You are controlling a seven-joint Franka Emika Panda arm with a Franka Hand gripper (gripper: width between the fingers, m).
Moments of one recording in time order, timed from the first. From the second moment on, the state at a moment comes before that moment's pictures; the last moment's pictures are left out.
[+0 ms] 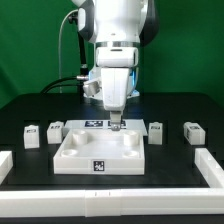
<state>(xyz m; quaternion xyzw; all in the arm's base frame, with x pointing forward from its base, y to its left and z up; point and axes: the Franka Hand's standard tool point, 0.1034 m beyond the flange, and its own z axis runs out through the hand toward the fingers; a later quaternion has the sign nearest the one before) 0.439 0.000 0.051 0.73 0.68 0.05 0.06</state>
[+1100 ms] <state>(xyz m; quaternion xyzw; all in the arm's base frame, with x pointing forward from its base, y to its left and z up) 0.393 -0.010 0.010 0.75 0.66 0.06 0.04</state>
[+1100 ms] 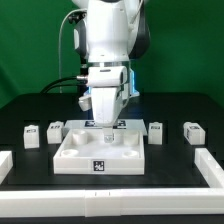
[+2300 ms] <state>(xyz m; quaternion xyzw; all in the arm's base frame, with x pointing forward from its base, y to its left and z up) 0.396 -0.010 0.011 0.75 0.66 0.06 0.04</state>
